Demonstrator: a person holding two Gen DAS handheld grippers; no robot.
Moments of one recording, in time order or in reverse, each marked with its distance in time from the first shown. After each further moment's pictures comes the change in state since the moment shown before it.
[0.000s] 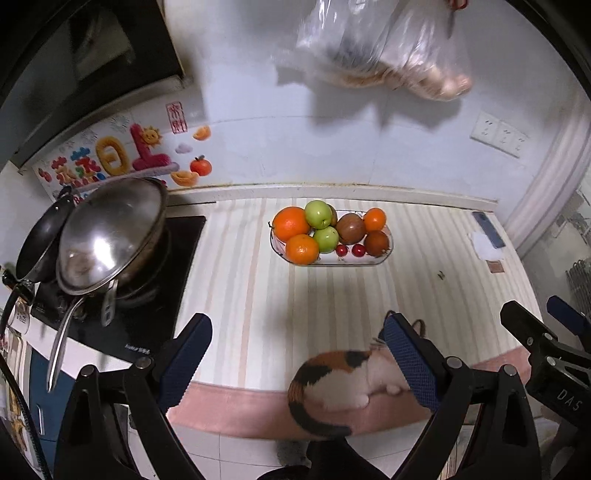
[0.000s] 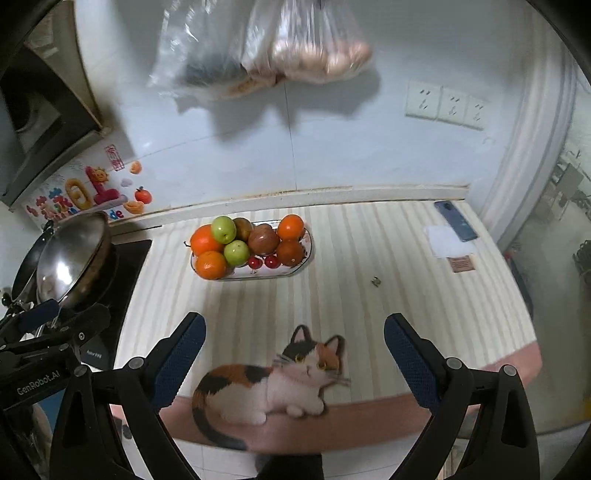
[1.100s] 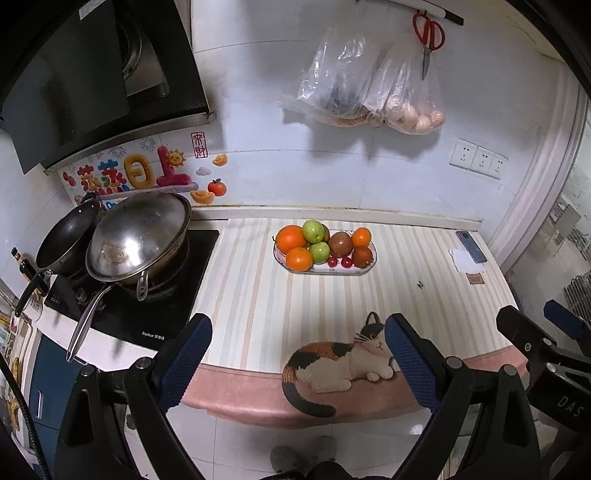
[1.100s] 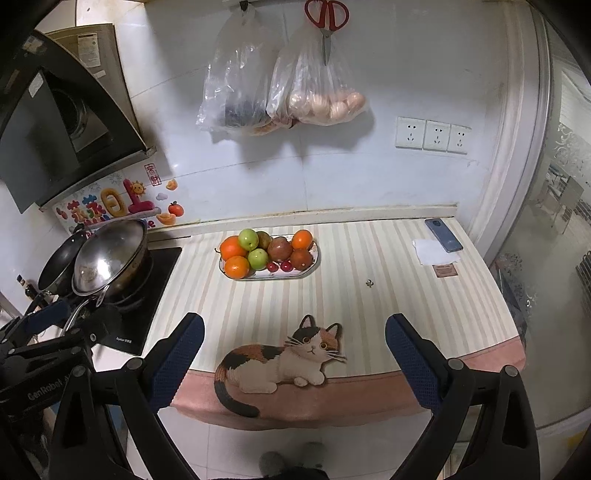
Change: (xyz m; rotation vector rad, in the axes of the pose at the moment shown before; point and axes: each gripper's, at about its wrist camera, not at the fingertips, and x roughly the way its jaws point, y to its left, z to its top) left arm -0.082 -0.018 -0.029 -0.040 -0.107 0.022; right arm -0.101 -0.010 -0.022 -0.024 -0.076 0.050
